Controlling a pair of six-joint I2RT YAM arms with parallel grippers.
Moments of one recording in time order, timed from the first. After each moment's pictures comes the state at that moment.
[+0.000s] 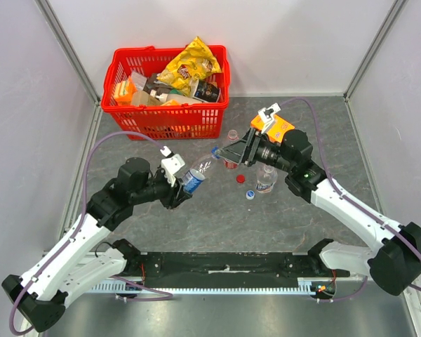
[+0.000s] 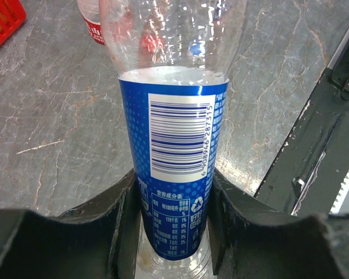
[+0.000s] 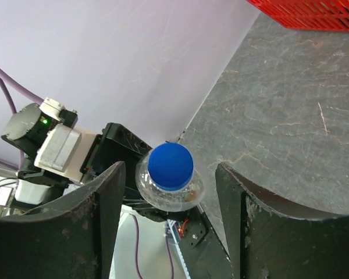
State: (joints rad) left arm -0.63 0.77 0.83 -0.57 0.34 0.11; right arm 0.59 1.17 0.89 0.26 -0.50 0.91
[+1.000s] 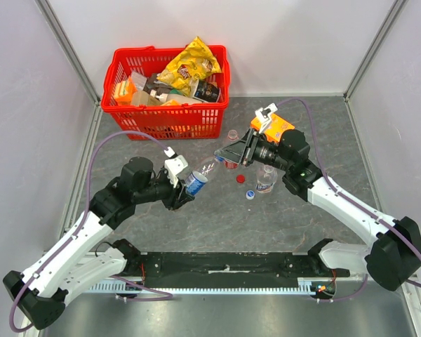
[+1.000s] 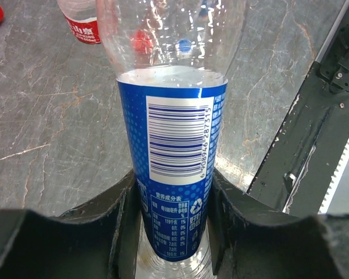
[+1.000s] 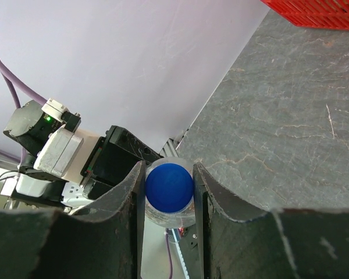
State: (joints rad) left arm -0.64 0.80 0.83 -0.56 0.38 0.11; right arm 0.59 1.21 0.88 0.35 -0.54 0.93
